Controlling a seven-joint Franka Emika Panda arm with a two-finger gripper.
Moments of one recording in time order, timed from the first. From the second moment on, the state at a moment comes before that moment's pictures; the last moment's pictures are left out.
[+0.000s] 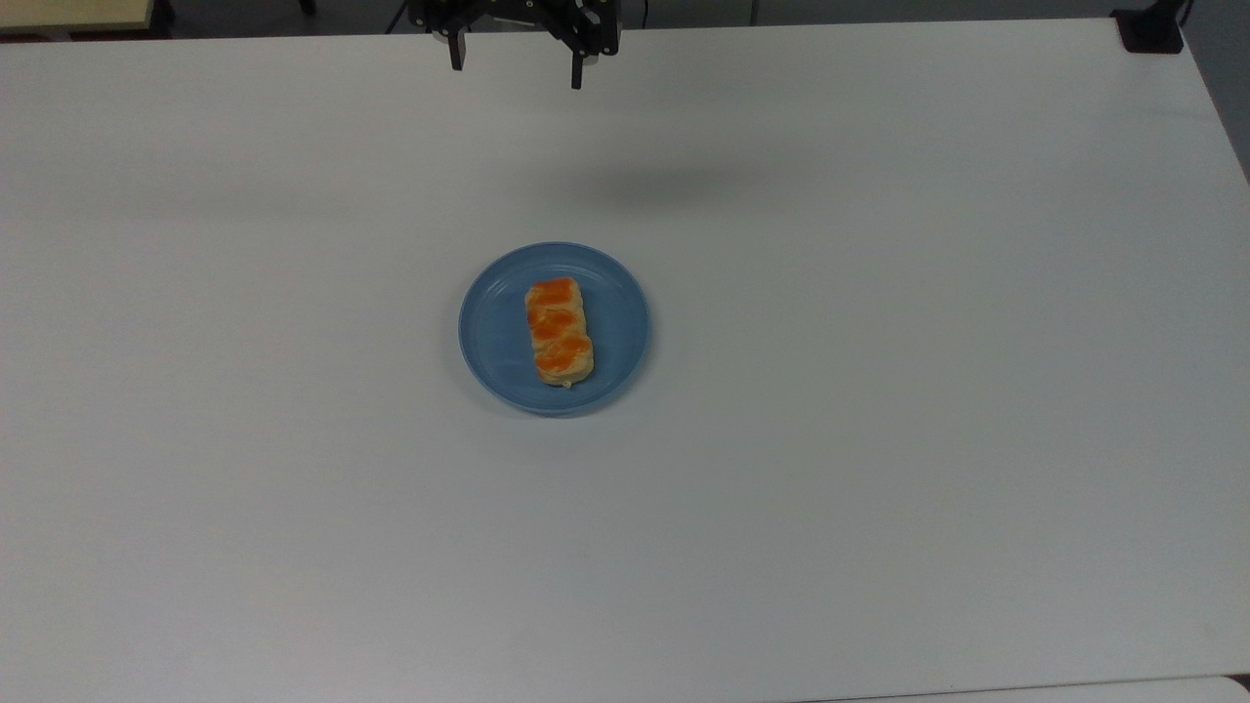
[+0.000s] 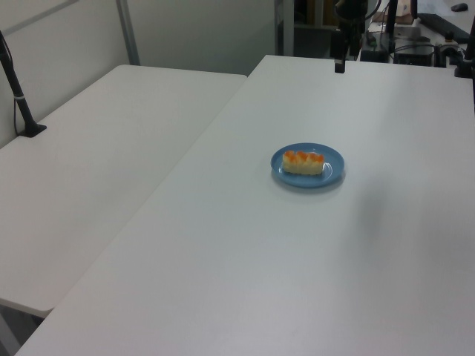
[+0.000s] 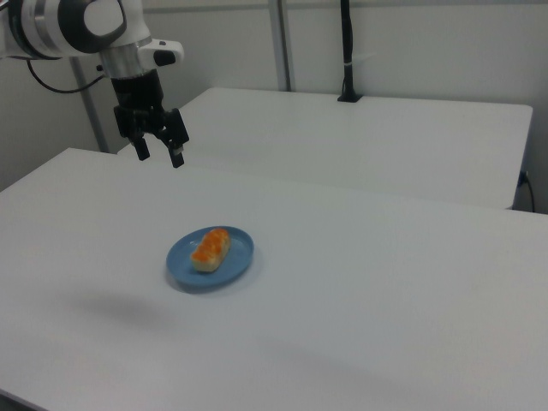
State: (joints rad) arm 0.10 0.05 -0.02 -1.58 -0.08 1.61 0.18
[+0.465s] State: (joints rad) arm 0.10 0.05 -0.02 -1.58 -0.08 1.61 0.18
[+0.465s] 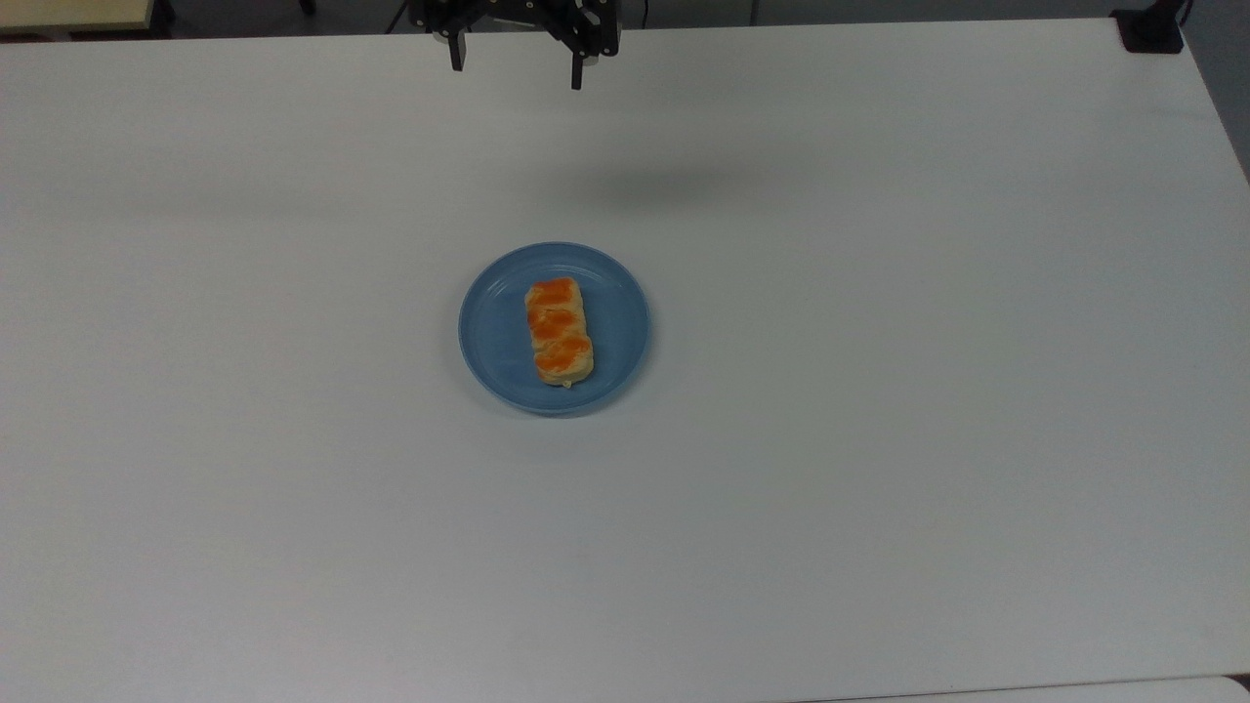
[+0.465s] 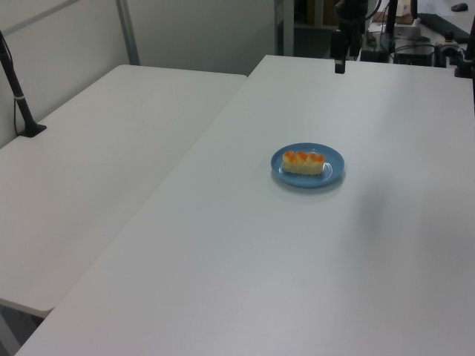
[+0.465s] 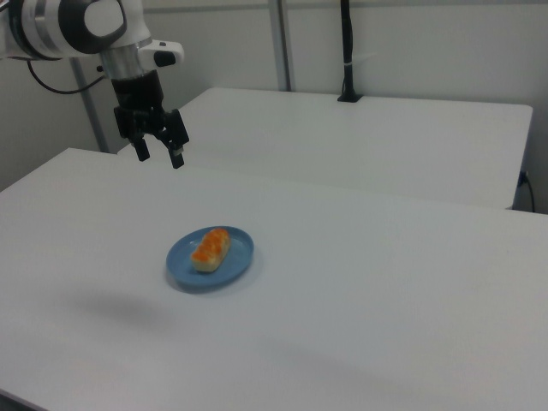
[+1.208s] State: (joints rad) arm 0.10 0.08 -0.02 -1.58 -0.08 1.64 0.18
